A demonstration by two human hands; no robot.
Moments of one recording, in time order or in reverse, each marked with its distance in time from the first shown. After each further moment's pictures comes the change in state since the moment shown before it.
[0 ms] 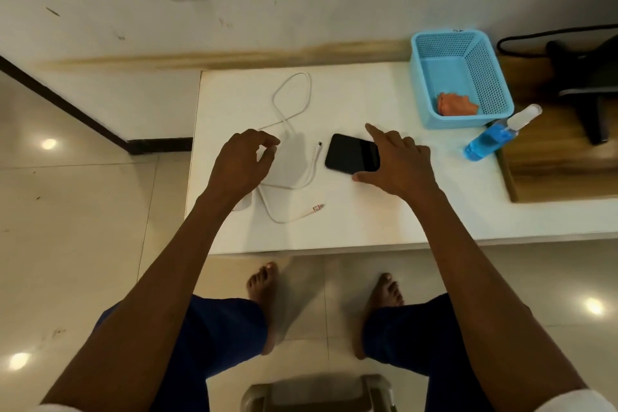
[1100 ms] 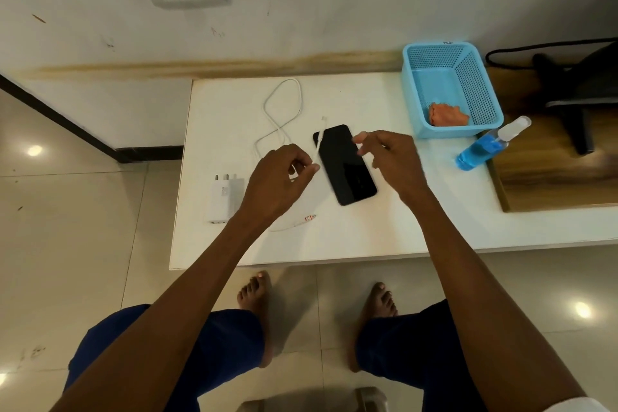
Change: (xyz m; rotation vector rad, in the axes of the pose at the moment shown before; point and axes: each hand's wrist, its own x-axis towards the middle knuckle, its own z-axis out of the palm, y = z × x) left_hand -0.010 0.059 0.034 -0.194 -0.005 0.024; right_hand 0.004 -0.010 -0.019 0.969 0.191 0.065
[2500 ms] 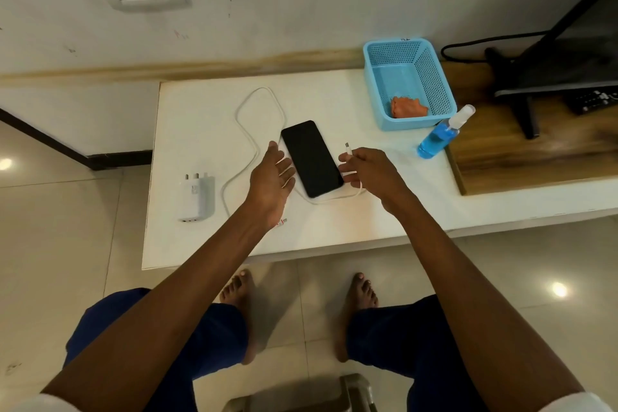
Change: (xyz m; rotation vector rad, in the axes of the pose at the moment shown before) left_hand 0.000 0.049 0.035 -1.201 0.017 -0.865; right_hand -0.033 0.008 -0.025 0.046 -0.140 0.372
